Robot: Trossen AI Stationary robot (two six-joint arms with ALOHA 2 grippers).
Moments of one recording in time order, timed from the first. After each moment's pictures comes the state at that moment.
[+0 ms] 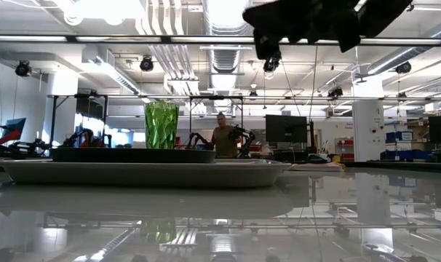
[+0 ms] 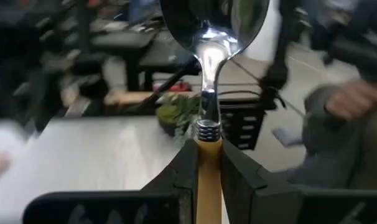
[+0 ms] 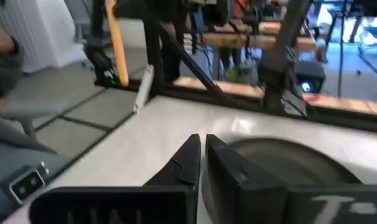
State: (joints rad) left arm -0.60 1.19 0.86 0.21 -0.36 -0.16; right arm -0.11 1.41 0.75 0.52 -0.56 -0.06
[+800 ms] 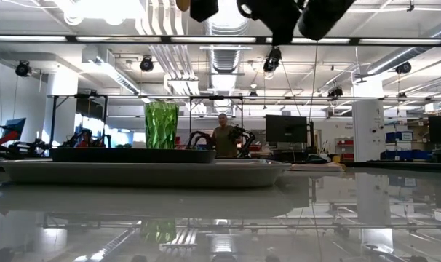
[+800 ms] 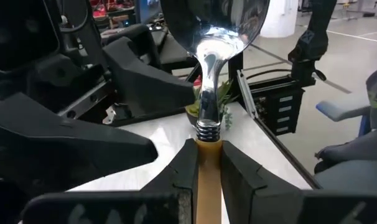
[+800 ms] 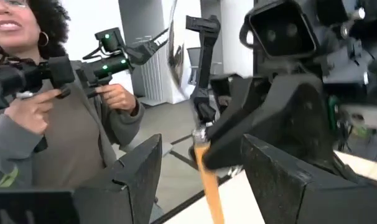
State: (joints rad) left arm -0.46 1.31 0.85 0.31 -0.28 0.06; right arm -0.01 1.82 1.12 0.85 -0.95 0.17
